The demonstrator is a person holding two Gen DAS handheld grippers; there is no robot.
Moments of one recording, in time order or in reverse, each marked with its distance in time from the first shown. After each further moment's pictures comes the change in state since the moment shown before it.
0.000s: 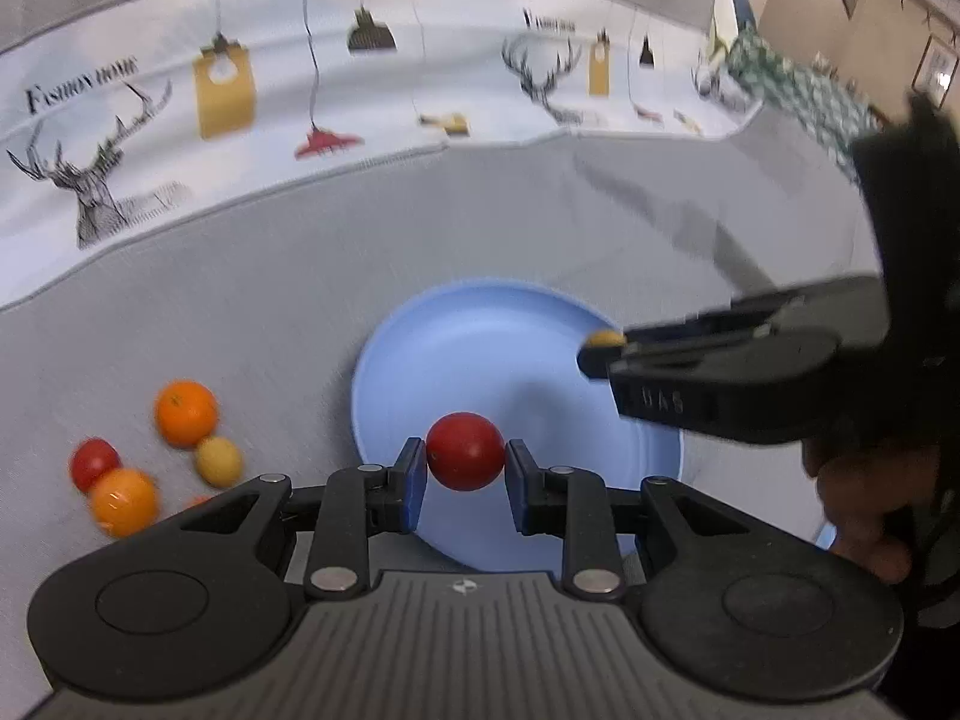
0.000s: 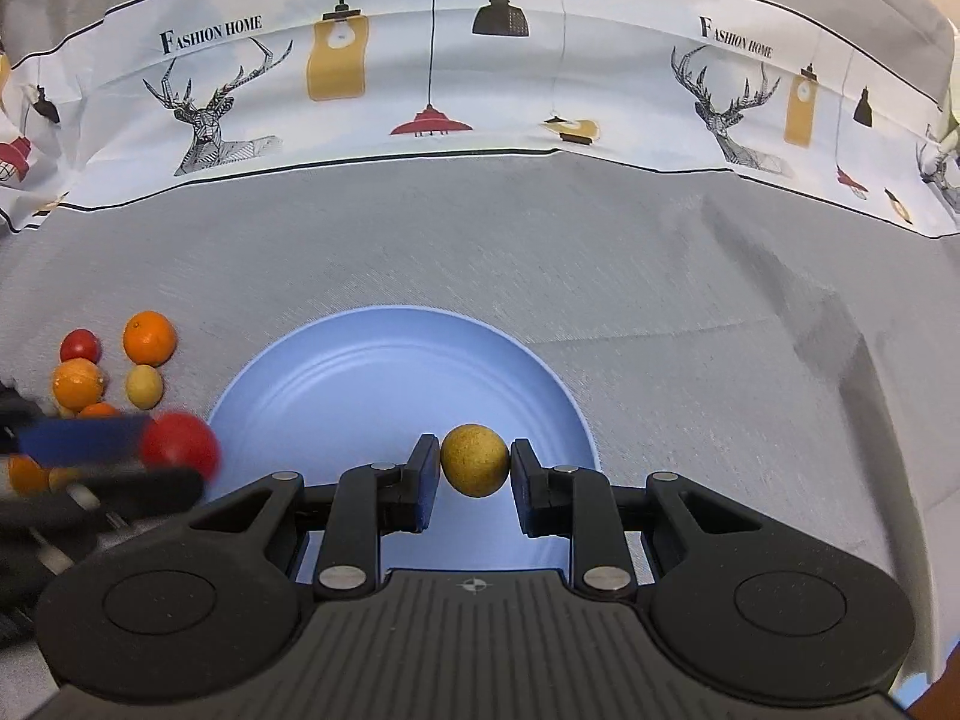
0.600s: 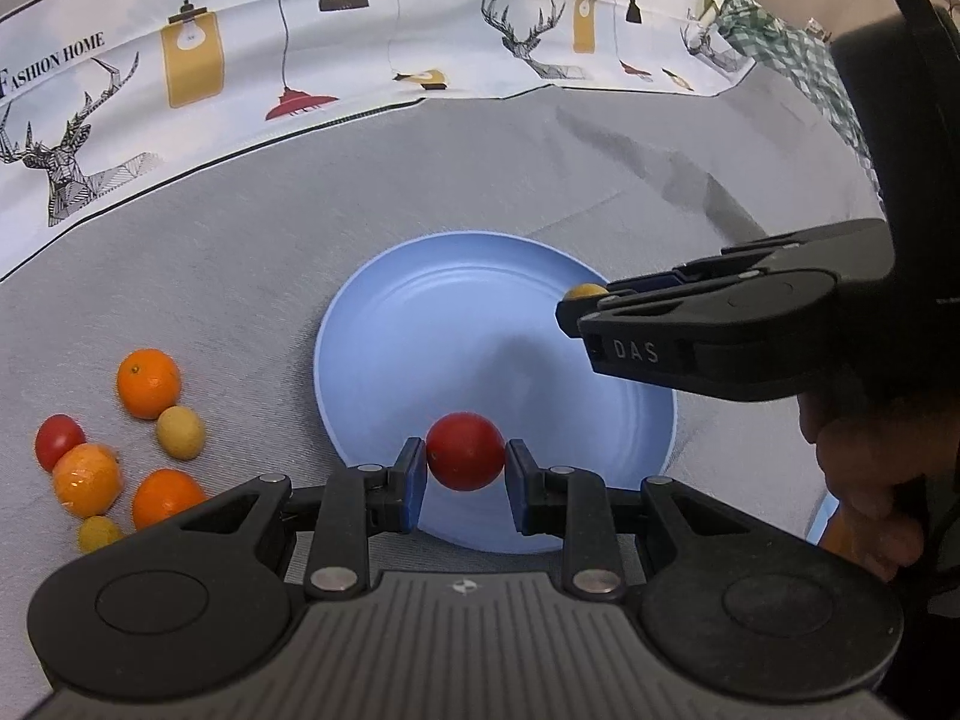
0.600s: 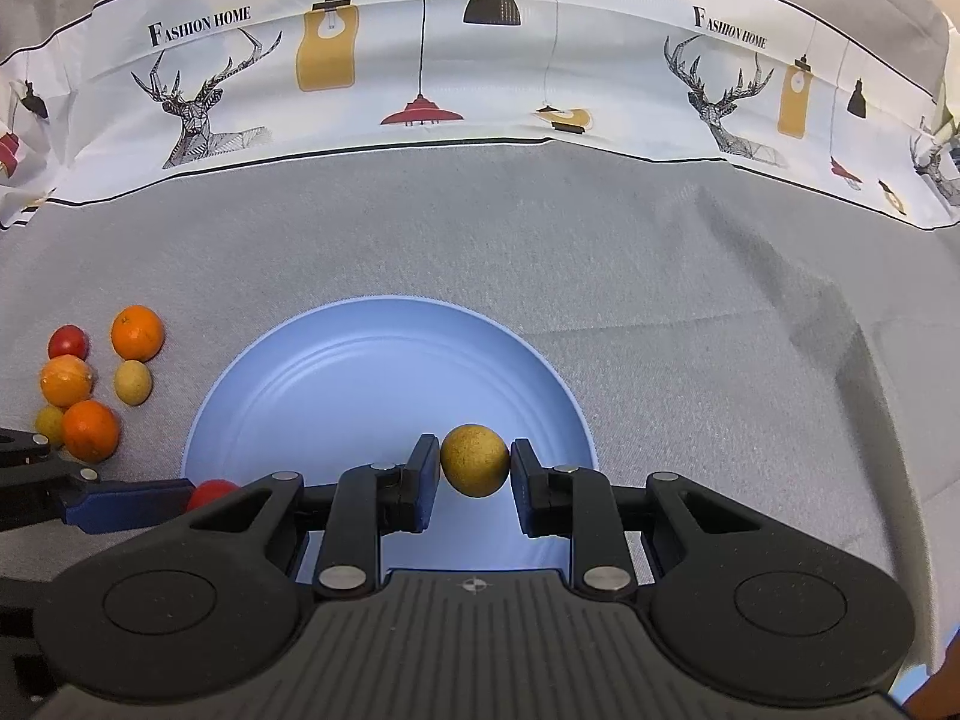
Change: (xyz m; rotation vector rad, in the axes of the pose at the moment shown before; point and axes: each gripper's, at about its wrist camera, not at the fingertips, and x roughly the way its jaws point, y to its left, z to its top) left arm 0.012 -0.008 -0.009 0.025 0.056 -0.013; right arm 0.005 0.000 -0.002 0.004 0.012 -0.020
